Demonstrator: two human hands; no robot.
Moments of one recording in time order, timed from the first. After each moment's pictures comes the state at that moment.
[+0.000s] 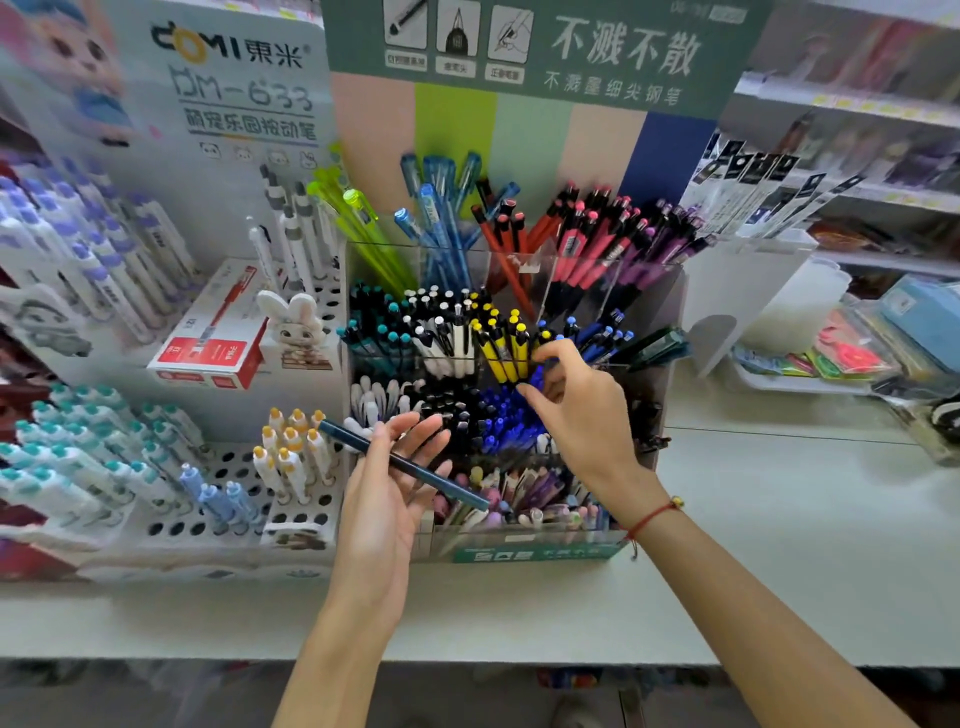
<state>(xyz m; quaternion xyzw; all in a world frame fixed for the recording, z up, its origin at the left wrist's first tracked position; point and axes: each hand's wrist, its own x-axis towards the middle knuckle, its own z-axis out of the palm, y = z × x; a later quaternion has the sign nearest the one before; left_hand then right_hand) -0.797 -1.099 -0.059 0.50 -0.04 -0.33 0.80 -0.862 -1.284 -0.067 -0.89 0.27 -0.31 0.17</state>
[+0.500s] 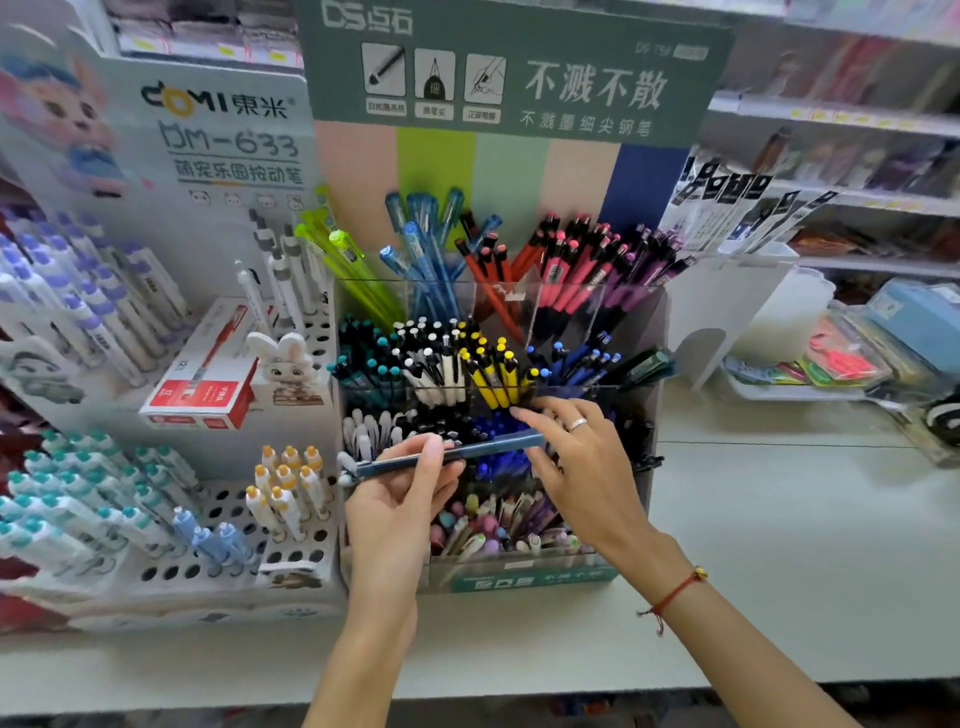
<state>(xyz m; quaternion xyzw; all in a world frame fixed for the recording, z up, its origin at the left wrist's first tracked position) -0.802 -1.115 -0.045 0.56 -0.07 -0.28 0.78 -0.888 -1.276 -0.084 -0.93 0.22 -0.29 0.06</state>
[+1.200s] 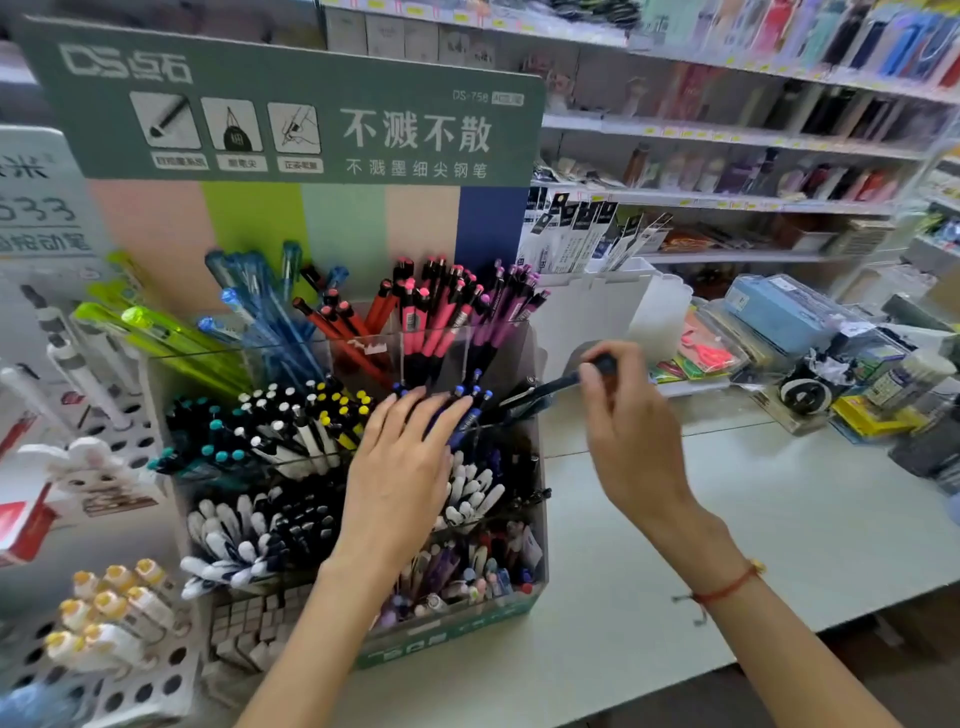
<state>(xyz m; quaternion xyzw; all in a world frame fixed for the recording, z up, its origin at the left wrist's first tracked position) -0.785 -1.244 -0.067 0.74 -0.61 0.15 0.25 -0.956 -1.337 0.005 -0.81 0.38 -0.43 0.14</state>
